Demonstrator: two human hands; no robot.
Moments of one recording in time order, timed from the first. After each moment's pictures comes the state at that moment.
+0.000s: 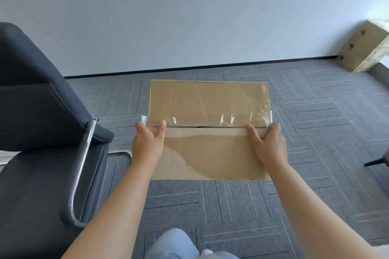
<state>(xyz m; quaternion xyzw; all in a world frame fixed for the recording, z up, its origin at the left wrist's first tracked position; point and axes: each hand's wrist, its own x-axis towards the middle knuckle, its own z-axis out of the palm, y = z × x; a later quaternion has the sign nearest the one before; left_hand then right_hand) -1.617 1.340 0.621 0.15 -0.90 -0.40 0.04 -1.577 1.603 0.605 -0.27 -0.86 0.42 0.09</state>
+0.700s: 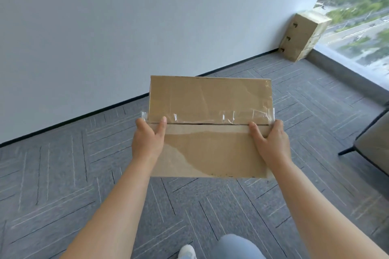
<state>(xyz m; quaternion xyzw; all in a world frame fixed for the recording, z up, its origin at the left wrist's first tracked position) -2.045 1.471 0.620 -0.02 -0.91 -0.40 -0.04 -1.904 1.704 0.610 -0.41 -0.81 0.38 0.17</state>
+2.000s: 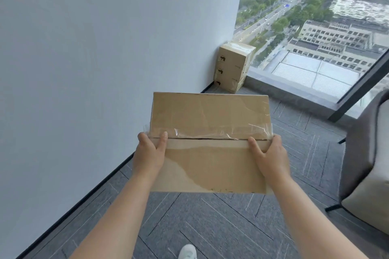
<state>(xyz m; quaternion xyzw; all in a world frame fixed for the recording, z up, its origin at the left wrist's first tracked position) -2.517 2.128 0.614 -0.23 -0.88 -0.39 -0.13 -2.290 2.281 0.600 -0.58 -0.69 0.35 0.25</state>
